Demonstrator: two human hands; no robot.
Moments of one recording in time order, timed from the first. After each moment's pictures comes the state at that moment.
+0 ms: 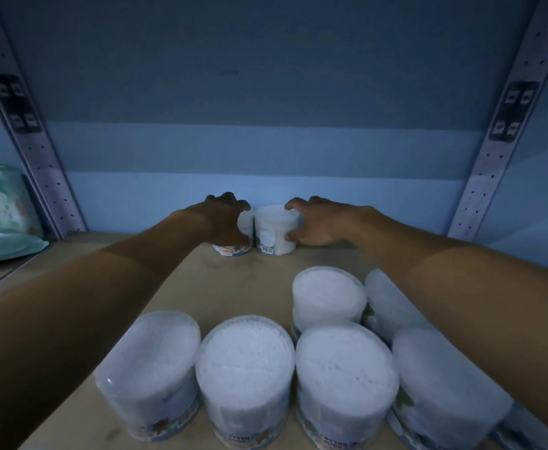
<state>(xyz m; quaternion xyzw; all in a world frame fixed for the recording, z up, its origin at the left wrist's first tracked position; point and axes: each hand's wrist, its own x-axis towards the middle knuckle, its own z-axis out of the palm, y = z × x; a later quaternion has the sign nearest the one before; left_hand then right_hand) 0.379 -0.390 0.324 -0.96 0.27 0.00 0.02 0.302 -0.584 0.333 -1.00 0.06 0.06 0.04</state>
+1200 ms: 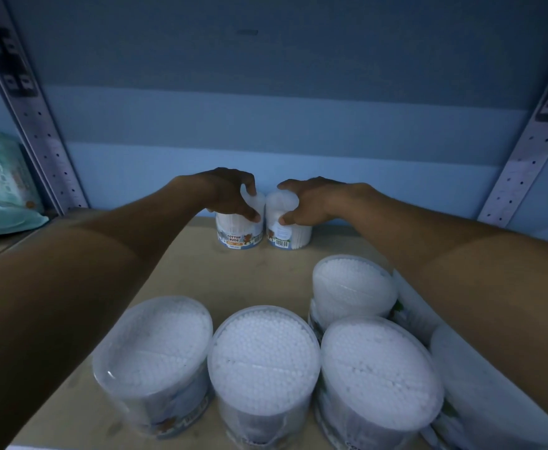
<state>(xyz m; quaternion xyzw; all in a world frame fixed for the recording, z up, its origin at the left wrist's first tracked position) 0.419 -0.386 0.320 -0.96 0.25 0.04 -0.07 0.350 -0.566 0.318 -1.00 0.03 0.06 0.01</state>
